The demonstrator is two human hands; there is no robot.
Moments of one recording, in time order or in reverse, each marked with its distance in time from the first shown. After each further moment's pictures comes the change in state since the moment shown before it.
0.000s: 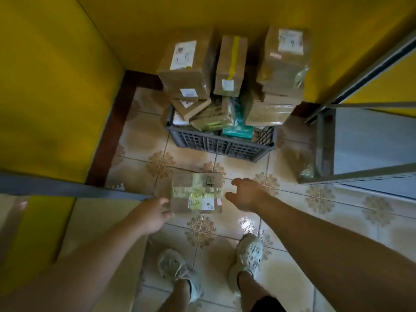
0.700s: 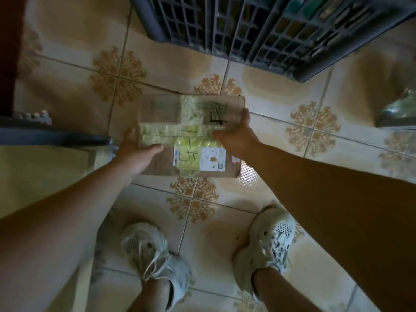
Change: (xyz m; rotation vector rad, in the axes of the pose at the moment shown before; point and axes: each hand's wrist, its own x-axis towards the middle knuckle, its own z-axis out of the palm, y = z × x) left_hand 0.318 -0.070 0.185 -0.701 0.221 -0.351; right_hand 0.316 0.043 0.222 0.777 -0.022 0.229
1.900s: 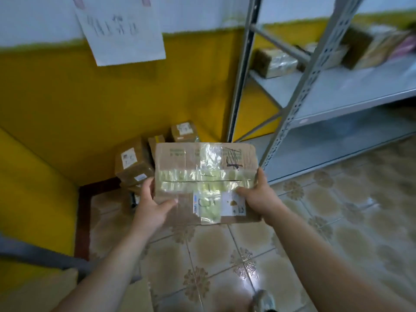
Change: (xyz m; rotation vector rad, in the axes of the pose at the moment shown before) left_hand -0.580 0.179 -0.299 -0.077 -0.224 0.963; right_hand -0.696 -0.085 -0.188 0.675 0.679 -0.179
